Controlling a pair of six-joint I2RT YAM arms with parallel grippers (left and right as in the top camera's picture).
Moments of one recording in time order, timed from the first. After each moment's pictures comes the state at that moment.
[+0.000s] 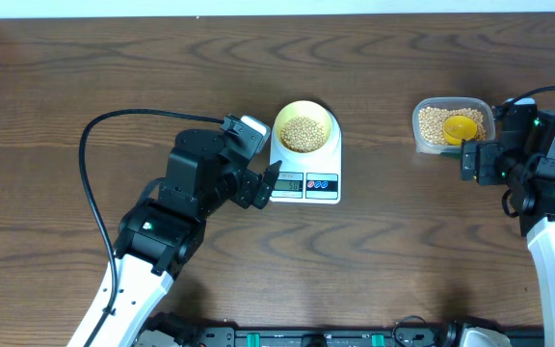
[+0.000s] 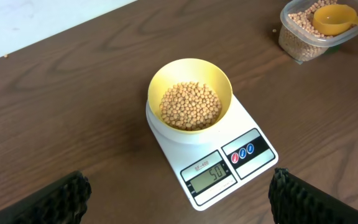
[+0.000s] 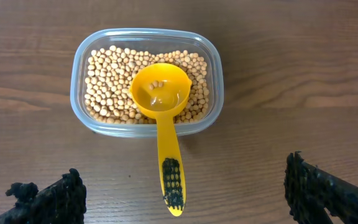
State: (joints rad) left arm -0.41 1.06 0.92 -0.50 0.13 0.11; right arm -0.20 1.20 0.93 -0.56 -0.05 -0.22
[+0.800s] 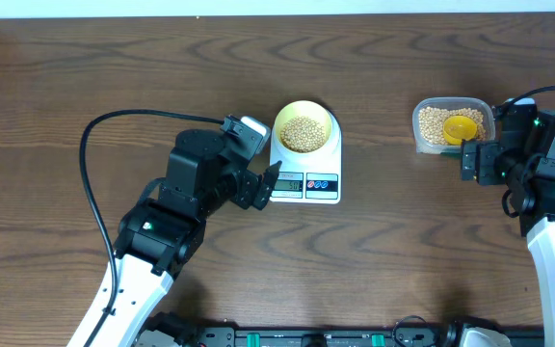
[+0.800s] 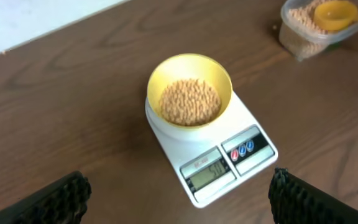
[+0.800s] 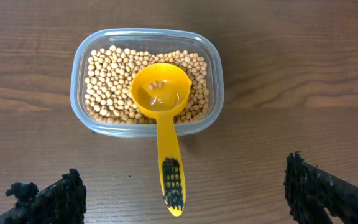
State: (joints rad) left arm -0.41 1.06 0.92 -0.53 0.13 0.11; right arm -0.20 1.20 0.93 -0.56 -0.05 -0.22
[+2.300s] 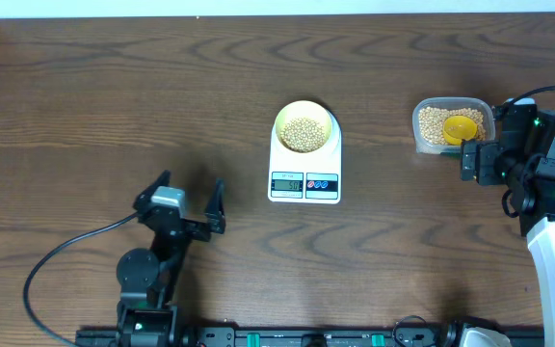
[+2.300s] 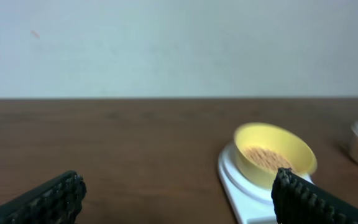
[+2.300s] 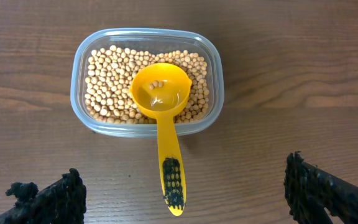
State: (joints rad) left arm -0.05 0.37 0.08 0.26 0.17 -0.10; right arm -0.20 1.20 0.93 -0.56 -0.05 -0.22
